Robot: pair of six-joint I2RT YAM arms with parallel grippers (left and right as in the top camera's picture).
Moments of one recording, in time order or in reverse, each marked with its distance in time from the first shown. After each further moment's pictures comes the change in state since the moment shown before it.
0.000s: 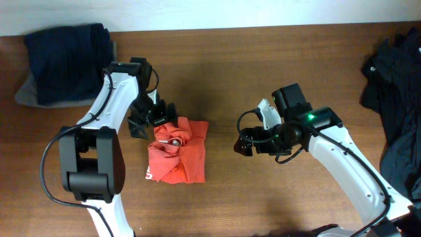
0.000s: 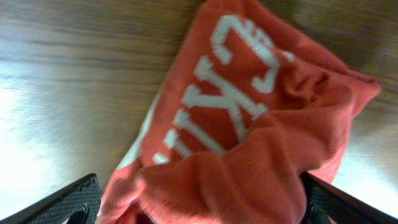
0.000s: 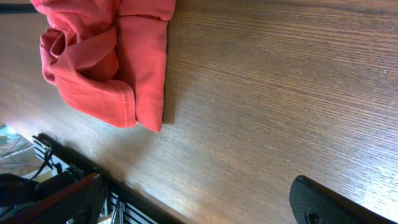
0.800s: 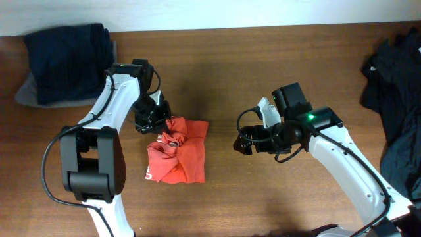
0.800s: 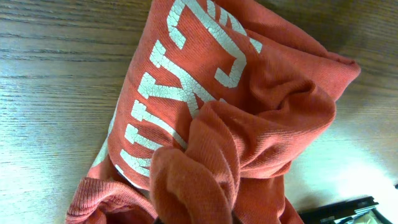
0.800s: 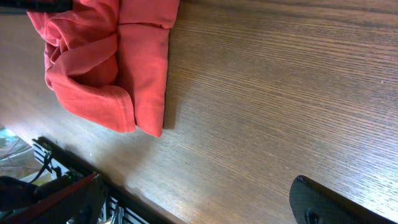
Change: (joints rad) left arm -0.010 -0.002 -0.008 -0.003 0.060 0.029; right arm 0.000 0.000 0.000 0.024 0.002 0.000
